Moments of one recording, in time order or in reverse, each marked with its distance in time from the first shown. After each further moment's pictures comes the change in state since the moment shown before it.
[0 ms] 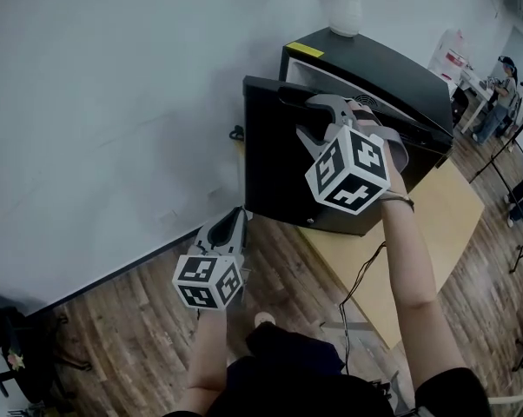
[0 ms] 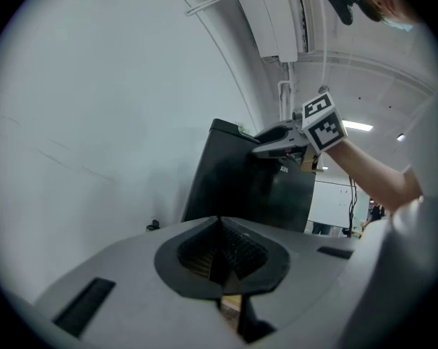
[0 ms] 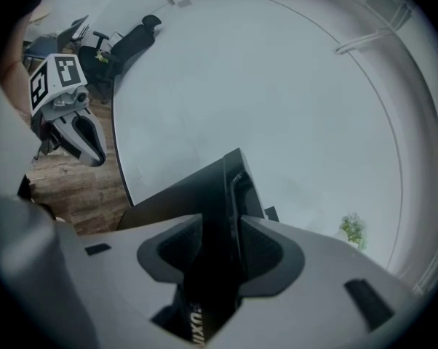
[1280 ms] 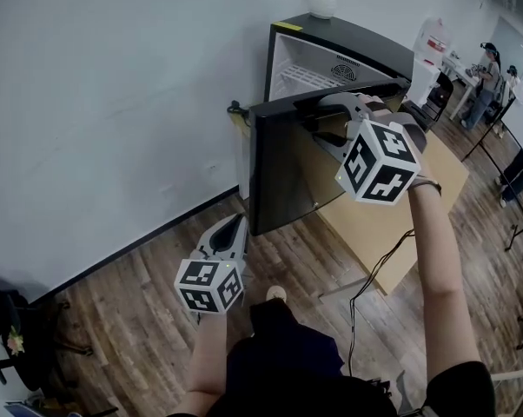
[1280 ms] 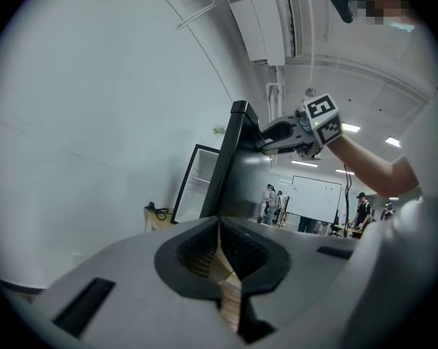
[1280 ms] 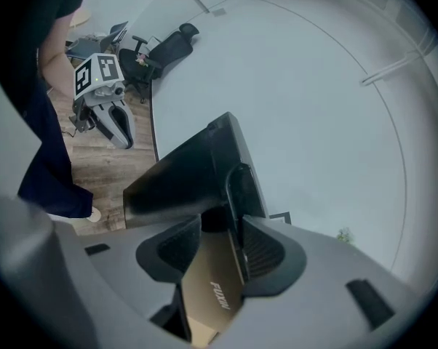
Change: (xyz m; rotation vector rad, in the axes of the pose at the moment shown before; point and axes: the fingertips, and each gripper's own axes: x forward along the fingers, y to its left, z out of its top) left arm -0.153 -0.076 -0.054 0.002 0.041 -0.047; right arm -0.166 0.092 0.015 -0.158 0.006 0.140
